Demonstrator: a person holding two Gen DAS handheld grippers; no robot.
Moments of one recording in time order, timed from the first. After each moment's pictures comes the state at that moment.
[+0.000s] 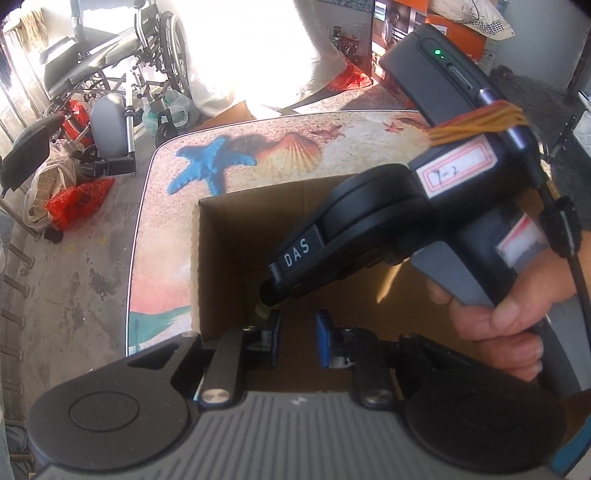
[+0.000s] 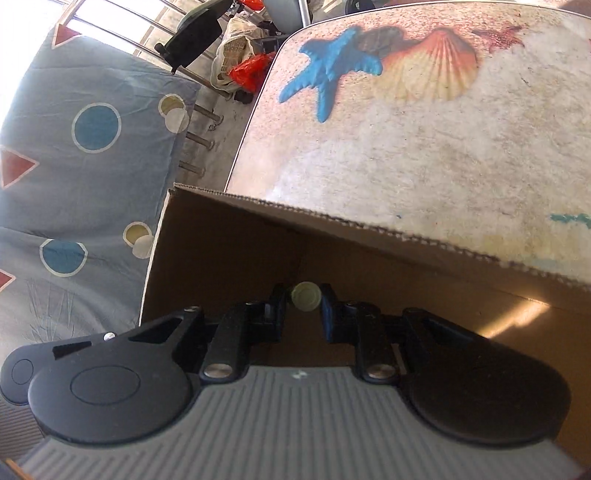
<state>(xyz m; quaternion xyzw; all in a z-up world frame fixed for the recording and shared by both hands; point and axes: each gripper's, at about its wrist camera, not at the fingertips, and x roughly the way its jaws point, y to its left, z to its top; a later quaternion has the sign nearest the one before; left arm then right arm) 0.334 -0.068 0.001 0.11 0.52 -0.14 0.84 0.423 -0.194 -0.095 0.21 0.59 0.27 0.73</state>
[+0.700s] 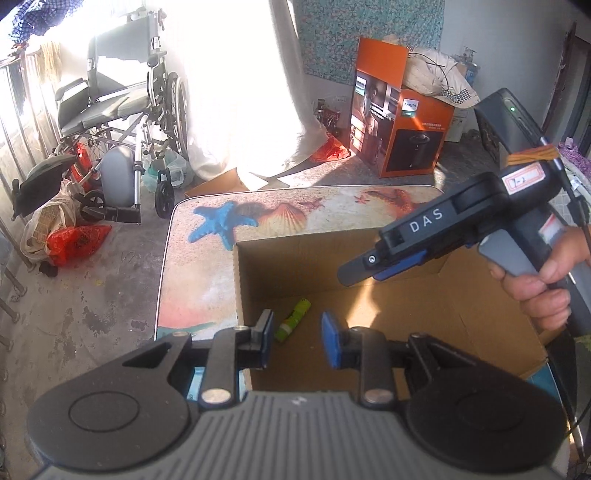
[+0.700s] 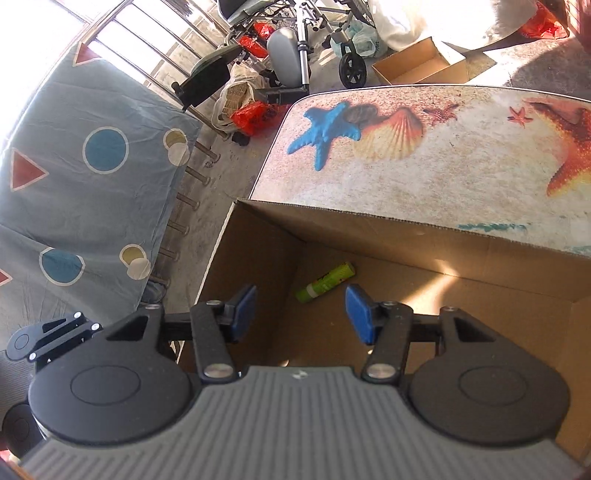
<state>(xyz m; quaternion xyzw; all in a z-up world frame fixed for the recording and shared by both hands) 0.258 -0.020 0.075 0.06 0.41 -0.18 0.89 0.352 -0.261 -0.003 0.19 0.54 0.24 0.78</state>
